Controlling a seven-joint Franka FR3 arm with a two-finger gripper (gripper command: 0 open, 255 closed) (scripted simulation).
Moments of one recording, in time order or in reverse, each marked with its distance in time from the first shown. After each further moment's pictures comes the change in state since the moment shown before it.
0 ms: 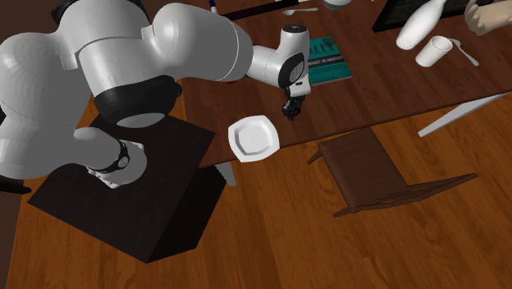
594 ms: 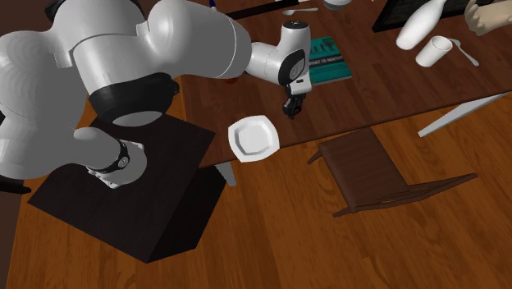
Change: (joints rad) arm -0.006 -0.019 0.011 -0.003 0.013 -0.014 -0.010
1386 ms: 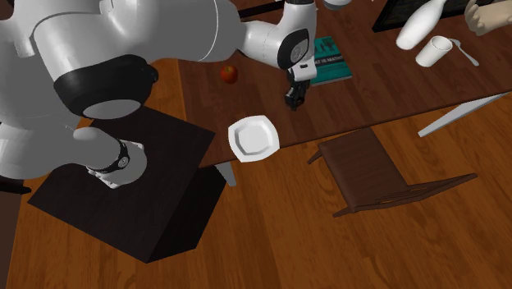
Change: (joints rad) arm -0.041 -0.110 0.059 -0.020 0.076 -0.076 -0.060
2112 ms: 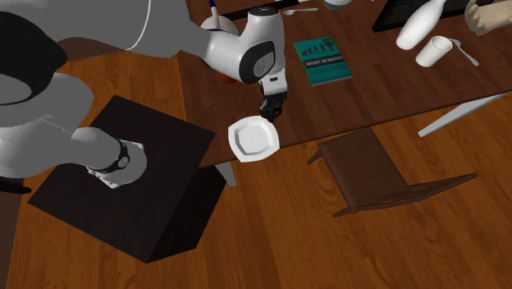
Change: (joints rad) arm -0.189 -0.302 0.071 -0.432 0.063 0.182 0.000
